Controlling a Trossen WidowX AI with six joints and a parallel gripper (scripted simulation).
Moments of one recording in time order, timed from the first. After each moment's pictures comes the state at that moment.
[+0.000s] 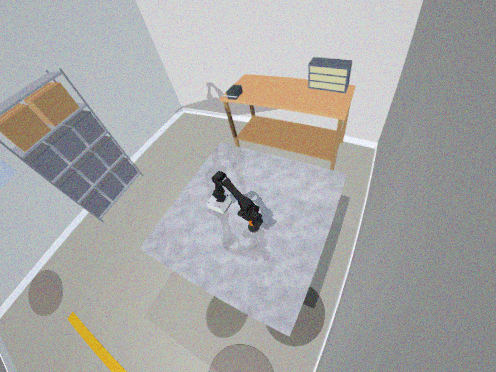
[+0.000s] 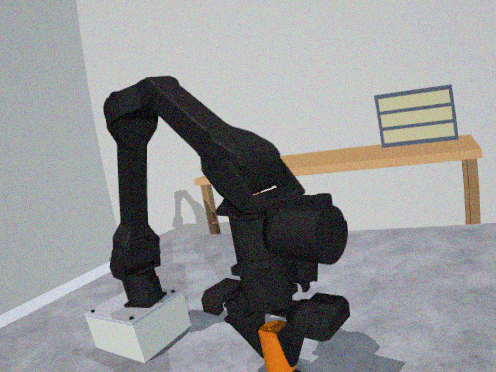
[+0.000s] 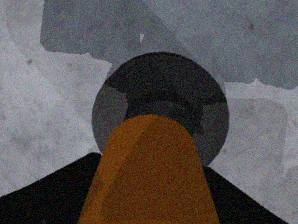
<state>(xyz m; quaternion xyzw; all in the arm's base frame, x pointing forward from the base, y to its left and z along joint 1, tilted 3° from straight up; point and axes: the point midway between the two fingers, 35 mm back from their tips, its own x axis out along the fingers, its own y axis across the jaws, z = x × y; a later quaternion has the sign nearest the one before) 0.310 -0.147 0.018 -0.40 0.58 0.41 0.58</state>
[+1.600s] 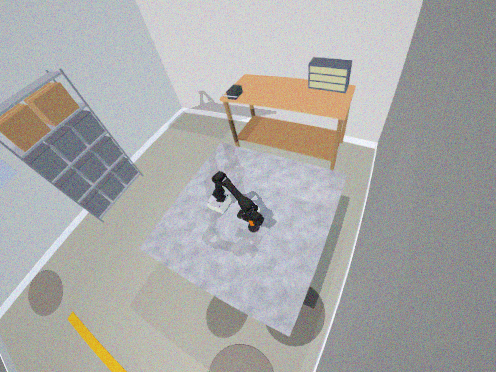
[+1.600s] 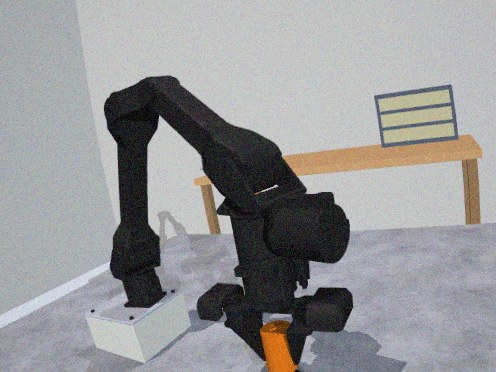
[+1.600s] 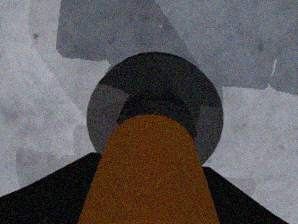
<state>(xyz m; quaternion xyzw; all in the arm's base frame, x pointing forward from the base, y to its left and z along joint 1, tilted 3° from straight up) 0.313 -0.148 0.018 -0.46 0.53 0.47 0.53</state>
